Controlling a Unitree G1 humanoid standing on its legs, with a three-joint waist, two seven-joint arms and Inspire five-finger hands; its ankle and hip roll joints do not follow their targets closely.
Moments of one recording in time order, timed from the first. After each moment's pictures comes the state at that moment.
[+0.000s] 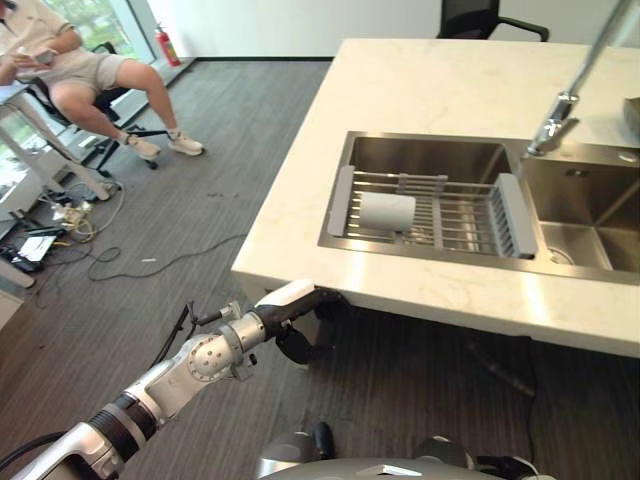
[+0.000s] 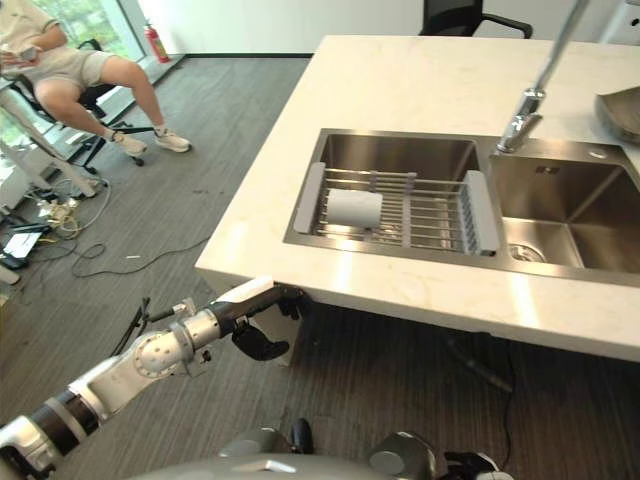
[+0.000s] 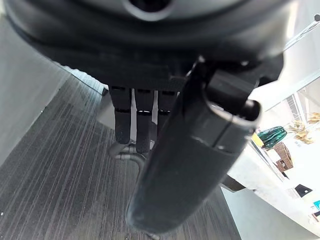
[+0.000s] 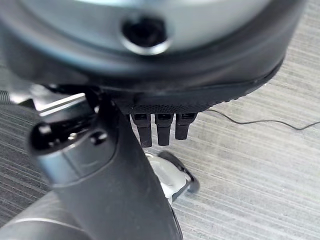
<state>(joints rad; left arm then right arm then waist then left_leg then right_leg) -0.16 0.84 -0.63 0.03 0.08 -0.31 -0.12 0.05 -0.40 0.14 1.36 0.12 -0.05 0.11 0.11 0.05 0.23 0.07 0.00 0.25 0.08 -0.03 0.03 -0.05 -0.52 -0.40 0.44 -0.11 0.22</state>
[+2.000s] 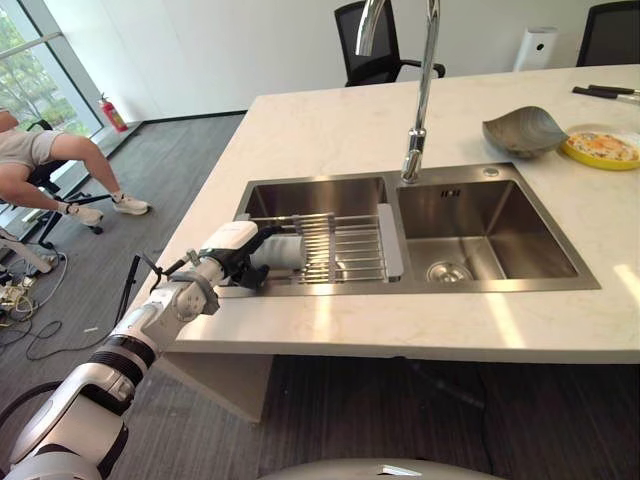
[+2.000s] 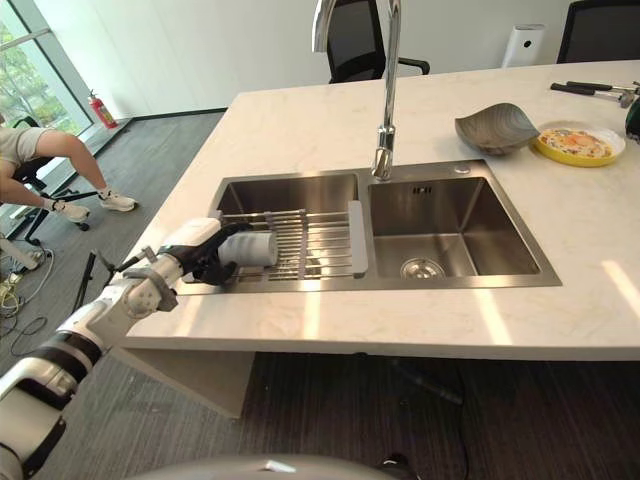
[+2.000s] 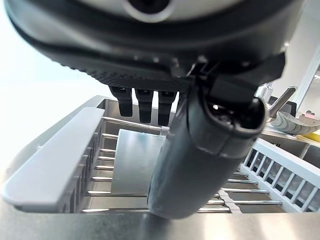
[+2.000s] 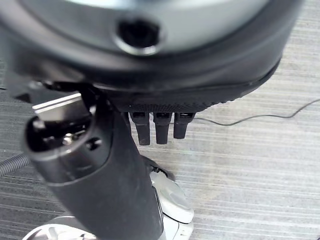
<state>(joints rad) -0.50 0.75 -0.53 0.59 0.41 -0.24 0.05 0.13 -0.35 0.18 1.32 0.20 -0.03 0.12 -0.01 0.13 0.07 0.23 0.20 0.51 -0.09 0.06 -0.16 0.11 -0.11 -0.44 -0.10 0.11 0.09</state>
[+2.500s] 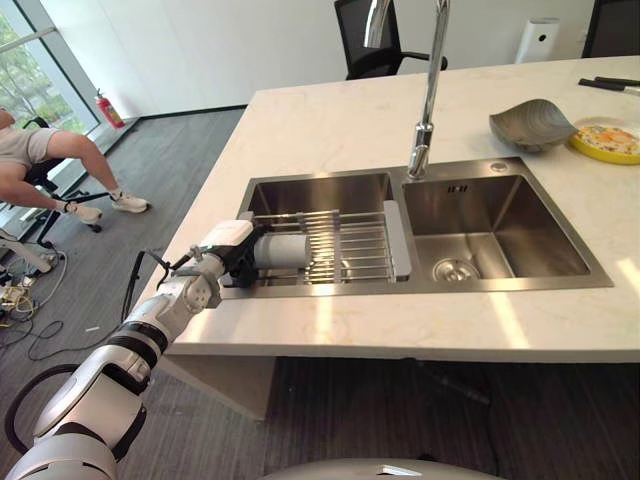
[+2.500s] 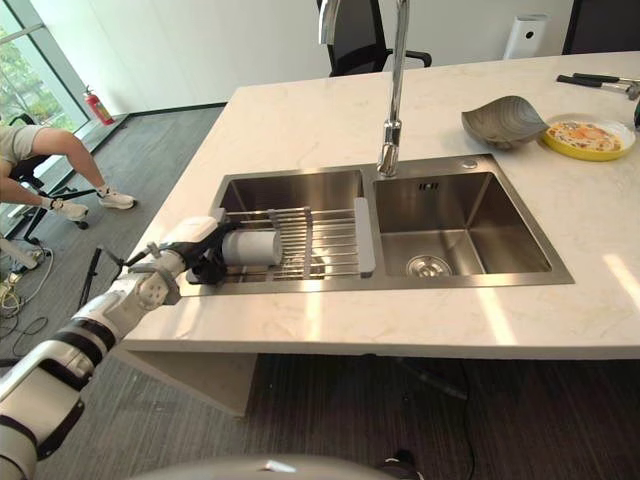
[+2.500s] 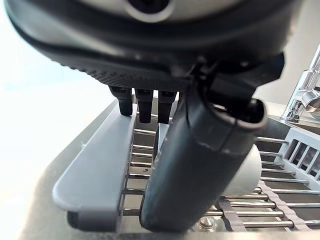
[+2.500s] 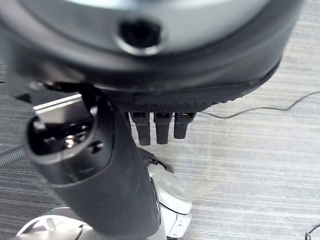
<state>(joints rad) -0.57 0.70 -0.58 0.74 0.42 -0.19 0.09 0.13 -0.36 0.17 1.31 0.20 -0.02 0.13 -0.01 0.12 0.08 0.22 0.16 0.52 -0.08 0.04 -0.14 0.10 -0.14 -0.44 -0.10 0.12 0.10</state>
